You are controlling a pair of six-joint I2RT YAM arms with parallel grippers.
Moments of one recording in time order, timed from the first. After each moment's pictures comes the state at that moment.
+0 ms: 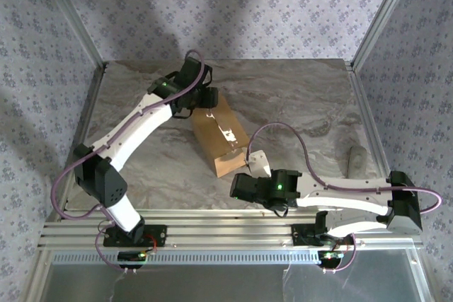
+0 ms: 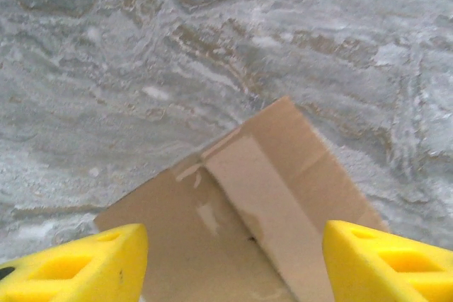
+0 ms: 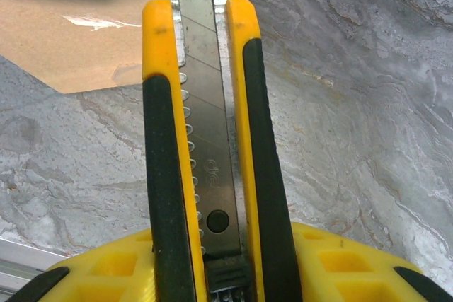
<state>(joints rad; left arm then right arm) -0.63 1.67 1.69 -0.87 -0.19 -0.44 1.36 1.23 0.95 -1.03 0.61 0.93</state>
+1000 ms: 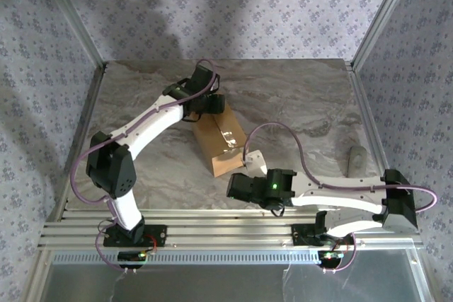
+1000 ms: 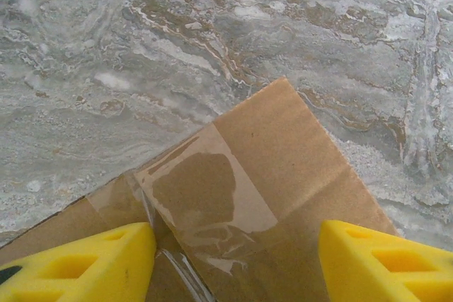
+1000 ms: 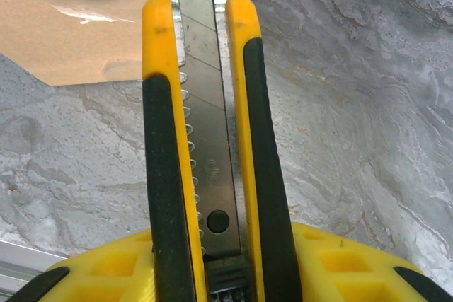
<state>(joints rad) -0.62 1.76 1.56 -0.70 -0.14 -0.44 1.36 1.28 0.99 -1.03 0.61 0.93</state>
